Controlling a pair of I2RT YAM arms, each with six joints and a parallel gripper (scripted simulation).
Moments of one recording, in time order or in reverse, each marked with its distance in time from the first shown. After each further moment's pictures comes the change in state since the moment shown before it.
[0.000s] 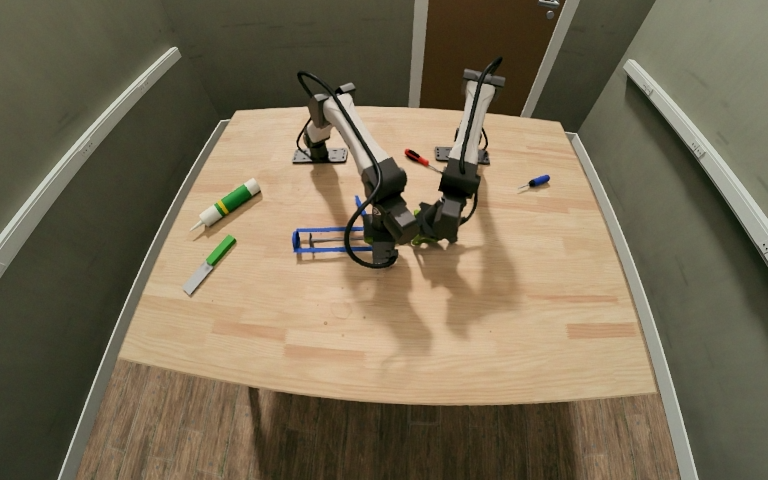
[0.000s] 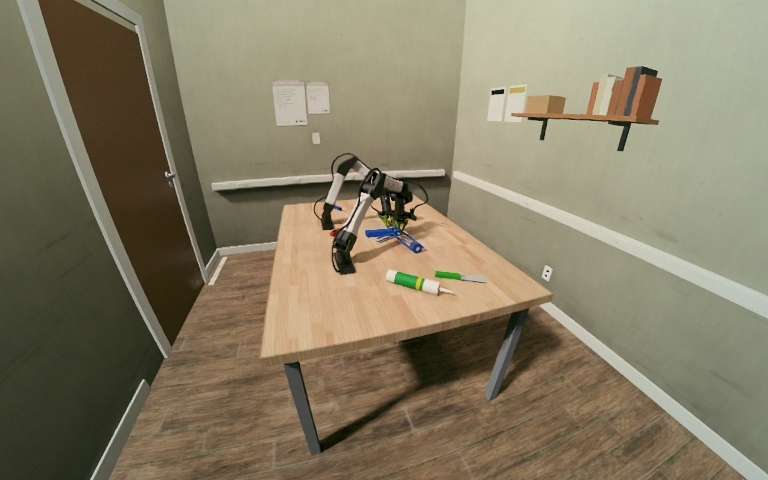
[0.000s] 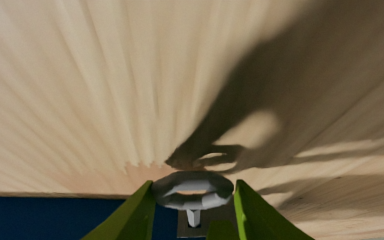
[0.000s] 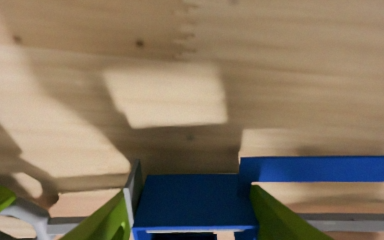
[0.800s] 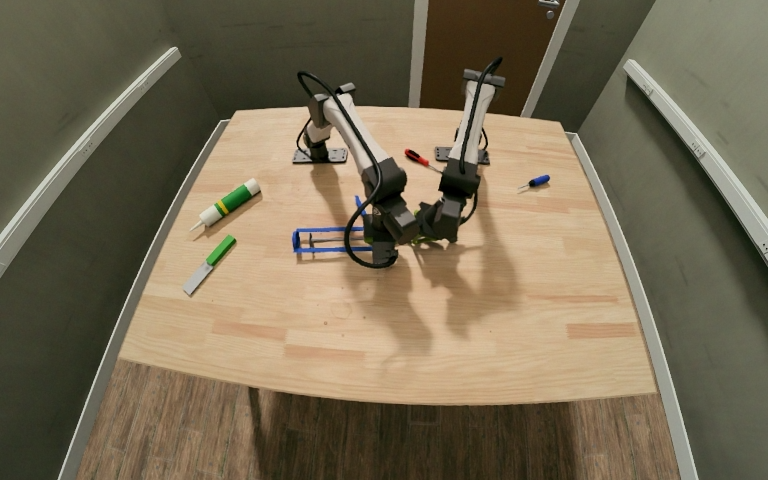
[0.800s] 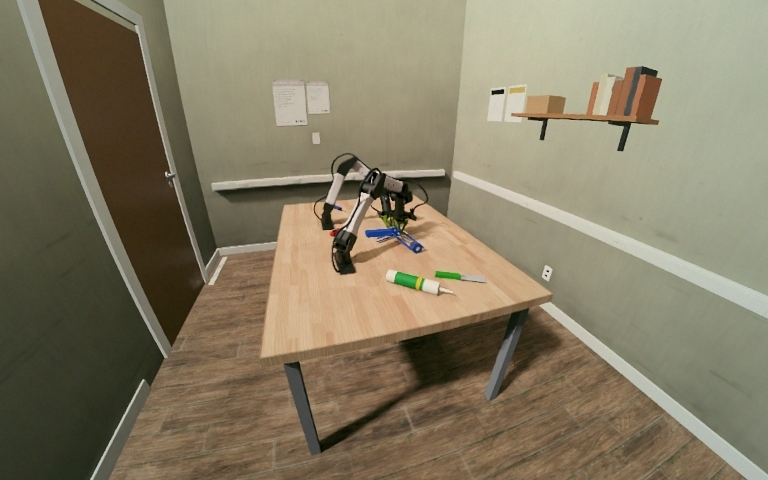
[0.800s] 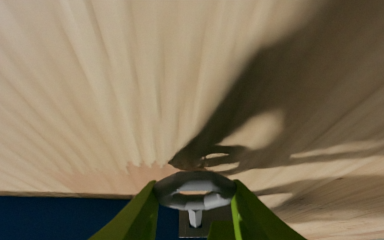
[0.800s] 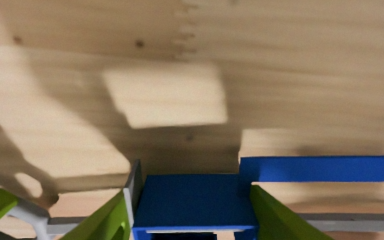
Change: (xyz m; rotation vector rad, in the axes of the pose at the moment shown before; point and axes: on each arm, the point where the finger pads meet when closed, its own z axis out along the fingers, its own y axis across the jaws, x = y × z) left arm 0.000 0.001 0.000 -0.003 -0.001 -0.003; right arm 0.000 0.000 0.000 0.000 -0.001 0.001
